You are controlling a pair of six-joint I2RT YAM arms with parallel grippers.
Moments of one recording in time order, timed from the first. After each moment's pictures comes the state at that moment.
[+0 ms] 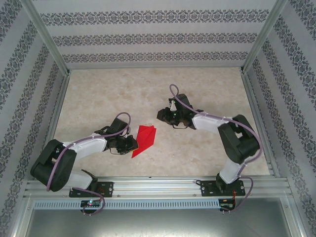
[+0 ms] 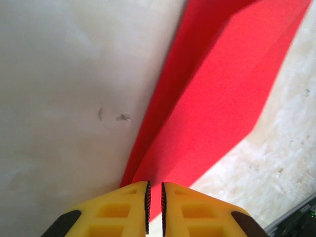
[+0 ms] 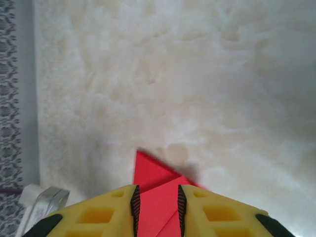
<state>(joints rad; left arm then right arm) -0.48 1.37 0.56 -0.30 0.41 -0.85 0.53 1.70 0.93 0.02 -0.44 0.85</state>
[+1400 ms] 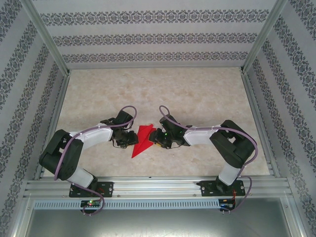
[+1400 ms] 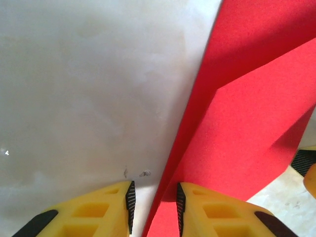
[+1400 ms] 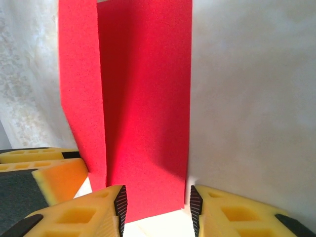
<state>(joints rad) -0.48 1.53 0.75 -0.48 0.26 -0.71 0.78 1.74 0.78 0.06 -0.37 1.16</state>
